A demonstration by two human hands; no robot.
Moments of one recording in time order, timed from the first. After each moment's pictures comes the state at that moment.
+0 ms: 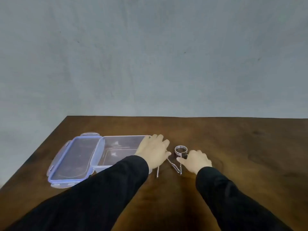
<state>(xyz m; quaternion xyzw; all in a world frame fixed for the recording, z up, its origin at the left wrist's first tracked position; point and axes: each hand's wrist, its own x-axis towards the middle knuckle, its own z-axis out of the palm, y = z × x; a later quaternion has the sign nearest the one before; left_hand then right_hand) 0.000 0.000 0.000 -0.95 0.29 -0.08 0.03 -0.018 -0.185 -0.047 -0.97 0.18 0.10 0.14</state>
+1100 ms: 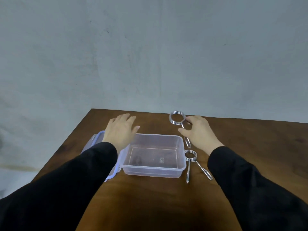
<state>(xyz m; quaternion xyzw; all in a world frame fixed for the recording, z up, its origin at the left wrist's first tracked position) 0.061 0.203 0.014 -0.99 0.08 -0.14 -0.04 0.054 -0.091 0.026 -0.95 -0.04 -0.08 0.29</state>
